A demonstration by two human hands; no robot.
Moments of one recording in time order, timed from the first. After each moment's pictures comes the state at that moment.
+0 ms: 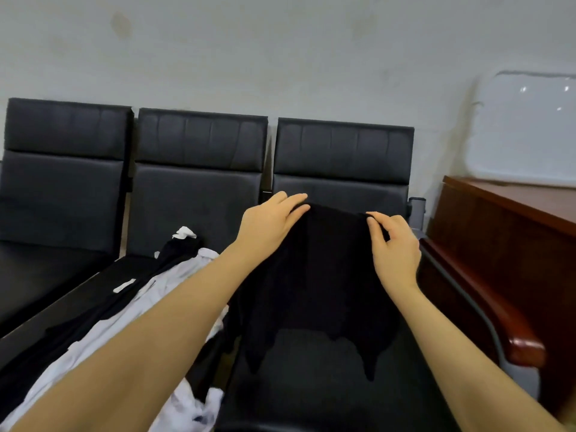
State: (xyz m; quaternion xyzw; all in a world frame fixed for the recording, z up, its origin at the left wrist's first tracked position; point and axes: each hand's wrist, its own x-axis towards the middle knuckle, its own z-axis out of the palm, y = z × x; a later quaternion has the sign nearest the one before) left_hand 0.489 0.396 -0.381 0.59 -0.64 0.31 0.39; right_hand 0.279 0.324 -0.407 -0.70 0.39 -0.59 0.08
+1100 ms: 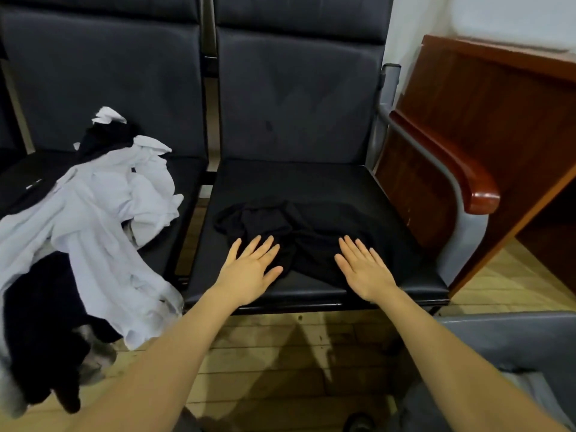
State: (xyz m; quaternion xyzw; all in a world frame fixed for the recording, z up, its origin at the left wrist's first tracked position) left_hand 0.431 0.453 -0.662 0.69 -0.72 -0.04 0.03; right_hand 0.186 0.362 -0.660 -0.83 0.54 0.02 0.11
